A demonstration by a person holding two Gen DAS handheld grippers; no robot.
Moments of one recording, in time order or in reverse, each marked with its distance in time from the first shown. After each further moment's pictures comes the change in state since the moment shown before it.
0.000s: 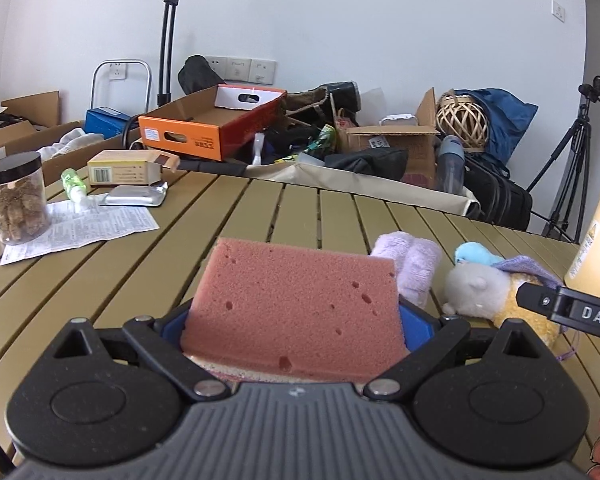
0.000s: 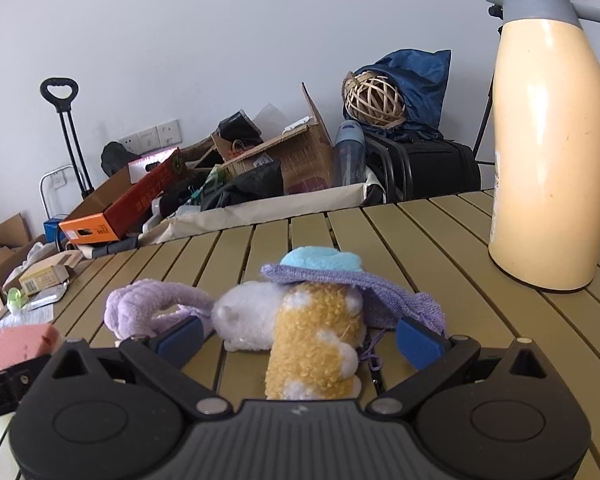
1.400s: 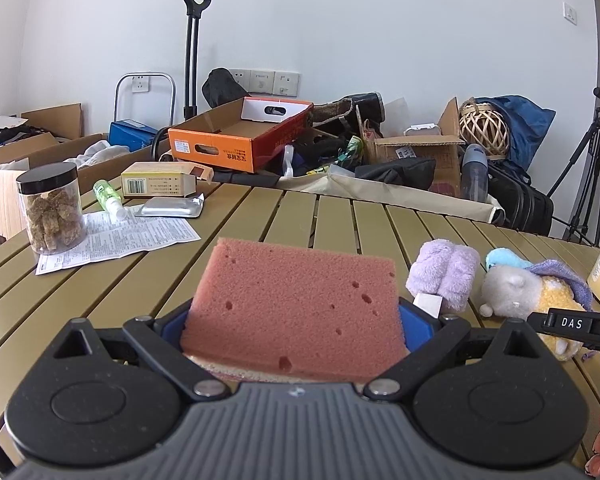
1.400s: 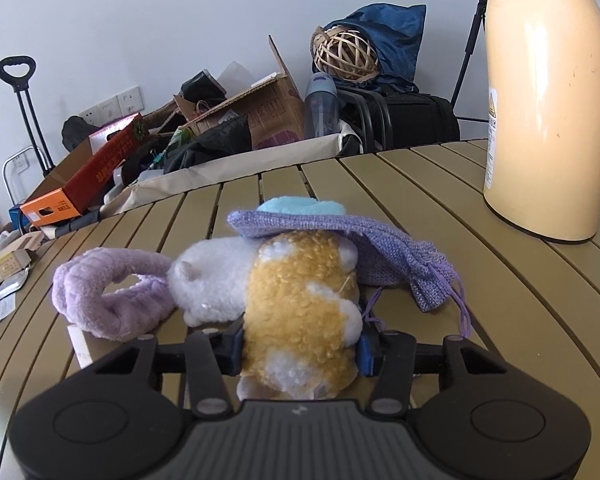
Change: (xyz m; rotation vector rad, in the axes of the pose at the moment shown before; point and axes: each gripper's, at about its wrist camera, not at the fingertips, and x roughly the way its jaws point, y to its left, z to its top) left arm -0.012 0.023 -0.002 0.011 -0.037 0.060; right arm 0.035 0.002 -0.013 0.056 0.094 -0.065
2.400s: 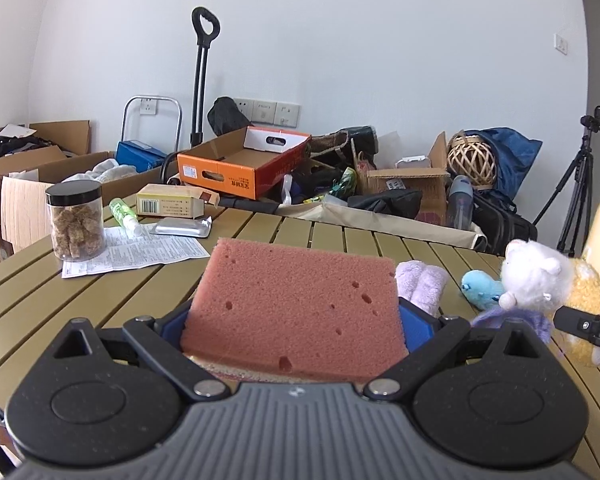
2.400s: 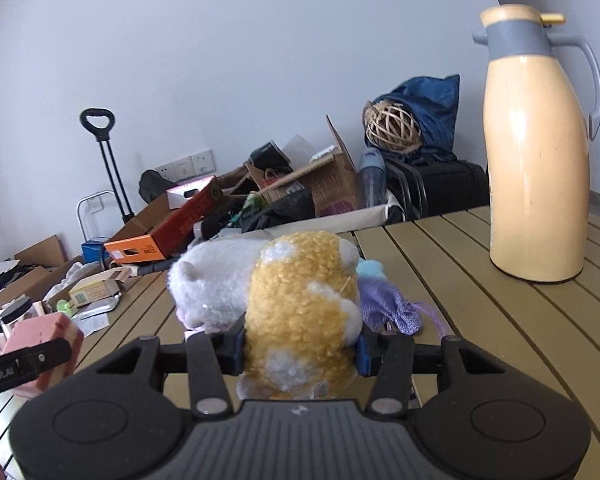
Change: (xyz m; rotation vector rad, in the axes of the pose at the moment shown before) left arm -0.060 0.005 -0.007 -0.024 -0.092 -0.020; right arm -0.126 -0.005 -0.022 -0.062 -0.213 0.181
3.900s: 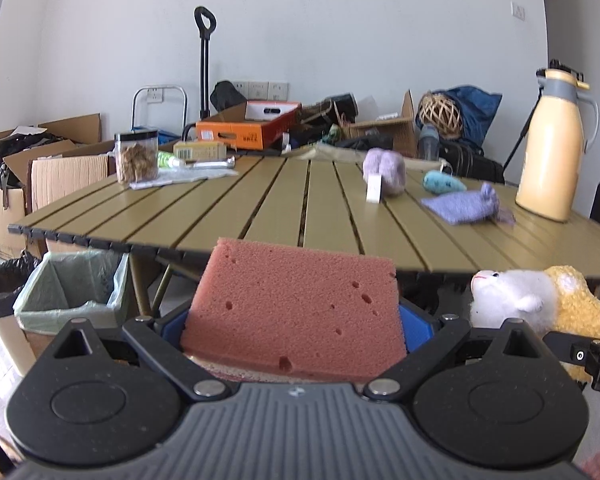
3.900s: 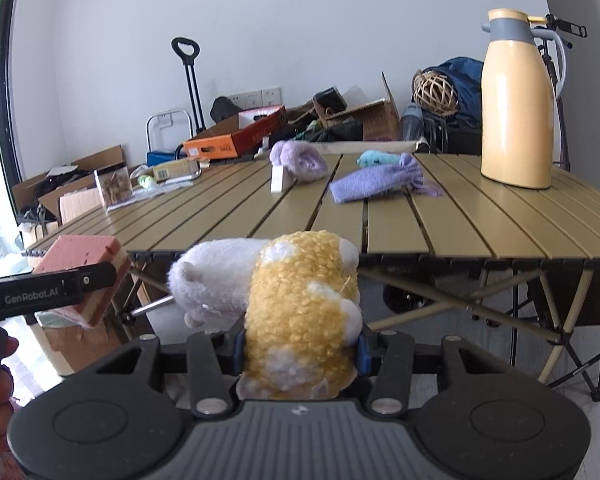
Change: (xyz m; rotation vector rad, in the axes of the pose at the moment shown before) left arm -0.166 0.025 -0.135 0.091 0.051 -0.008; right arm -0.179 0.008 -0.143 -0.156 0.172 0.103
